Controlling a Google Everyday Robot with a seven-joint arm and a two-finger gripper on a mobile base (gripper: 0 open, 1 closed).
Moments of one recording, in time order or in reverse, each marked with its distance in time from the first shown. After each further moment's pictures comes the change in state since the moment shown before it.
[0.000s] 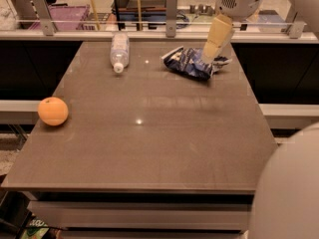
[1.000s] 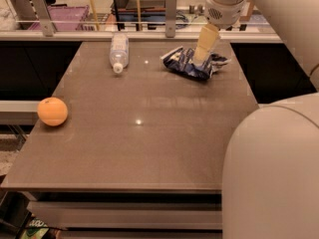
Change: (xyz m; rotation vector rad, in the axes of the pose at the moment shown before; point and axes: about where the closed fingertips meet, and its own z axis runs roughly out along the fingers) arm -0.054 -0.016 0.052 0.004 -0.060 -0.093
